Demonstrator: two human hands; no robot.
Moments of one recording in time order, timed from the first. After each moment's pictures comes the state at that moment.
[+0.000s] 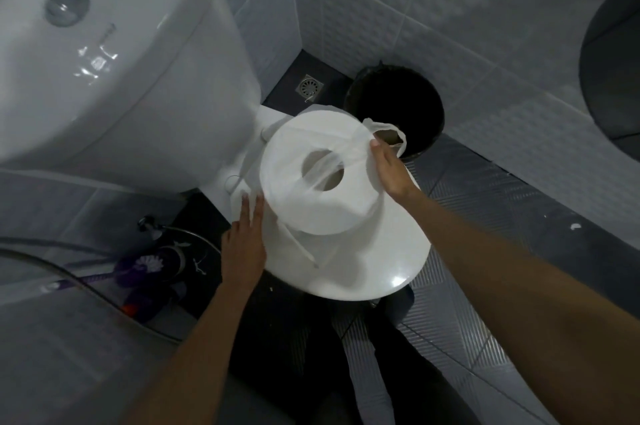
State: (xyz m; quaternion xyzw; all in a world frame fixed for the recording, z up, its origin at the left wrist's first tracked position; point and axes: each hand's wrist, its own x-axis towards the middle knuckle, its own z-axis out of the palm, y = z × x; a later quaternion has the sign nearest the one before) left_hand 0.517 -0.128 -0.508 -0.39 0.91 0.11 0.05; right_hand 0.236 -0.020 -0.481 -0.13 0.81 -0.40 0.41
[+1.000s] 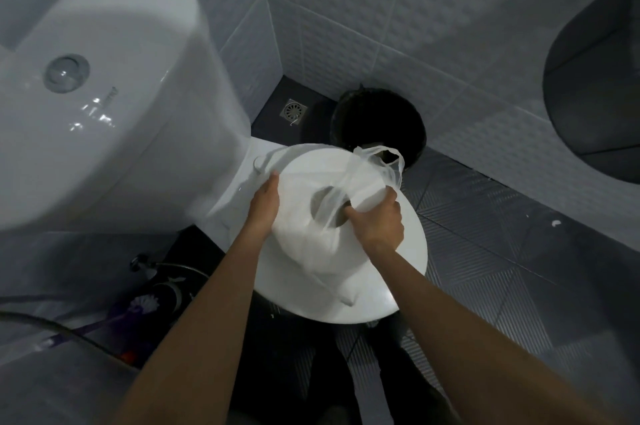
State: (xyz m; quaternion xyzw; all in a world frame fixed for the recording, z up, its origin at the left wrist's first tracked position) left_hand 0.382 -0.195 -0.471 -0.56 0.60 0.57 0.08; right_hand 0.301 -0.027 -0.446 0.07 0.92 -0.26 0.28
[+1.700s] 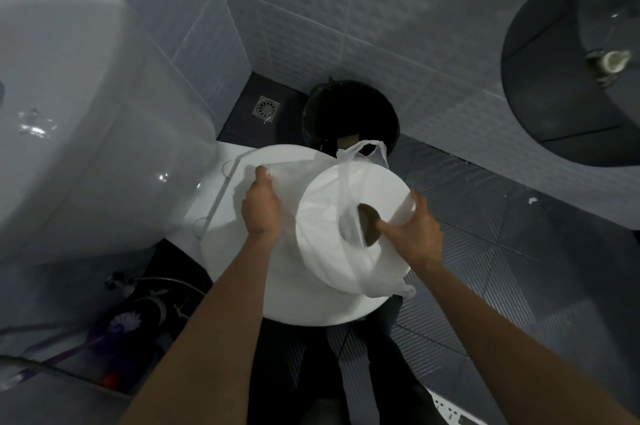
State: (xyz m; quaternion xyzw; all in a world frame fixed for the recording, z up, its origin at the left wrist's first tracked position) left_hand 0.345 -0.156 -0.490 -0.47 0.84 0.26 0.00; right_hand 0.260 0.073 -0.439 0.02 0.93 -0.24 0.27
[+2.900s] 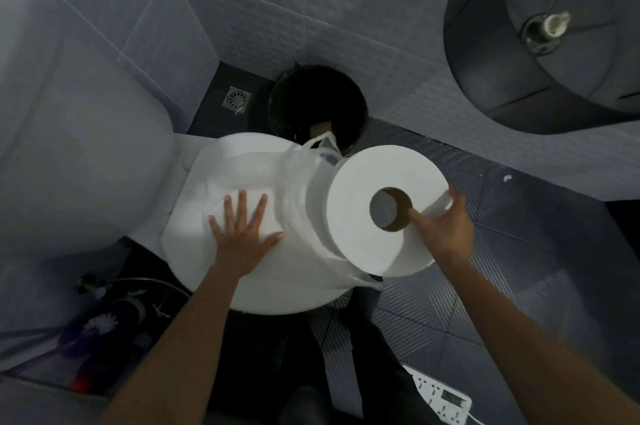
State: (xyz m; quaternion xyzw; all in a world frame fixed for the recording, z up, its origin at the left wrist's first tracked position) left_hand 0.415 -0.113 -0.544 -0.24 0.92 0.15 0.27; right_hand 0.234 0.172 -0.436 0.15 0.93 -0.28 0.18
